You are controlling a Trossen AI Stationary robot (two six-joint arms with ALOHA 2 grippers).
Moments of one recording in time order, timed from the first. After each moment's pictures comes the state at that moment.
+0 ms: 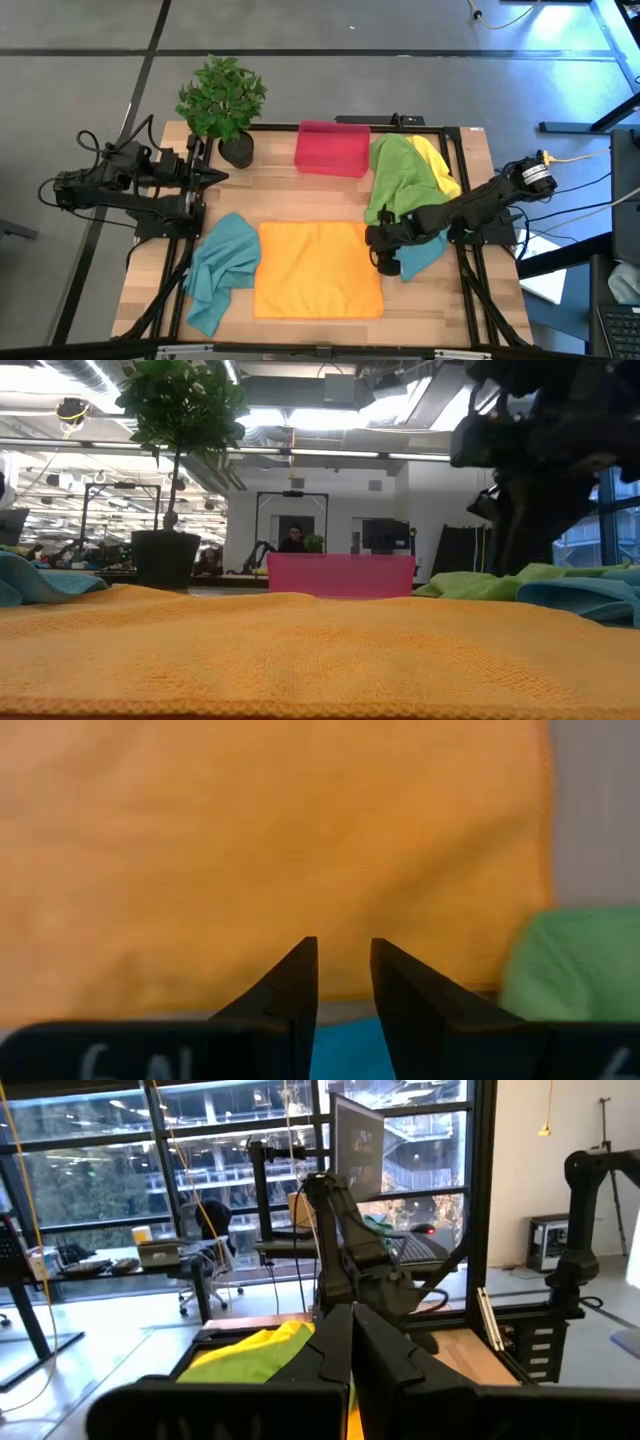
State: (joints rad) left arm 0.00 0.39 0.78 -0.32 -0.01 0.08; right arm 0.30 1.49 0.77 -0.39 0.08 0.34
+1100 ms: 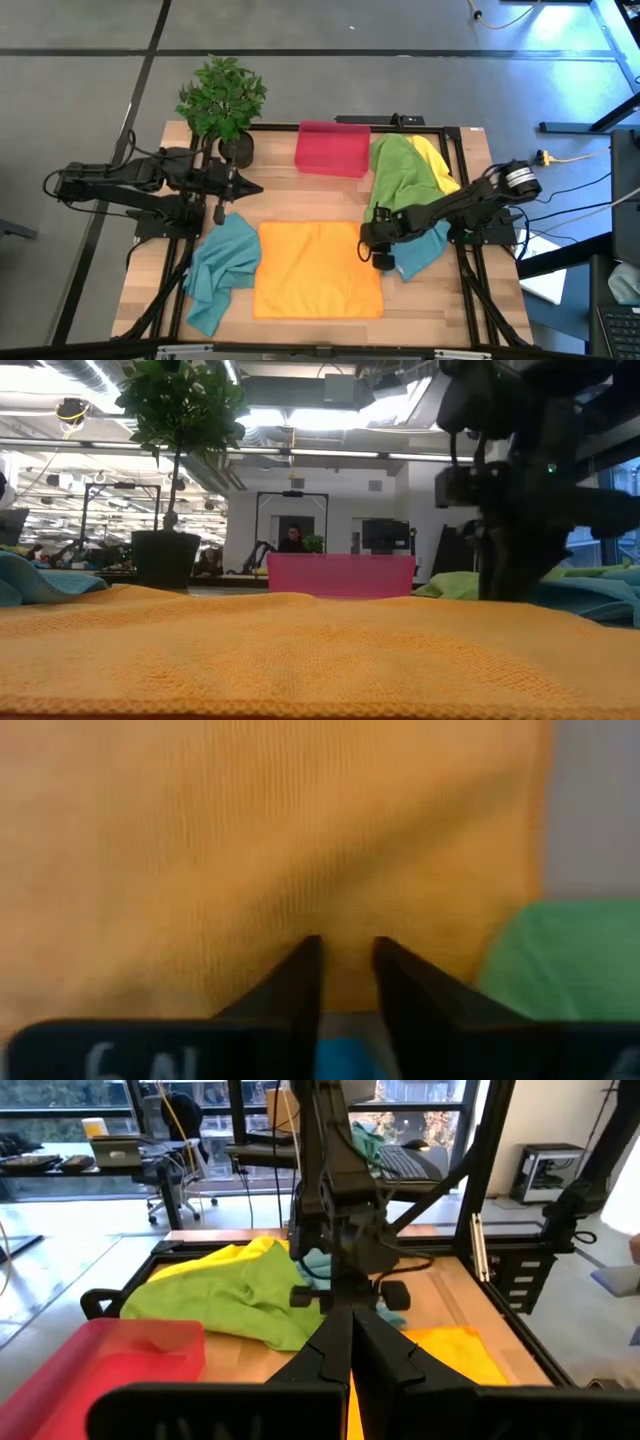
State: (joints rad) left arm 0.00 0.67 0.78 -0.28 0.02 0.00; right arm 0.24 1.65 0.77 -0.36 0.09 0.27
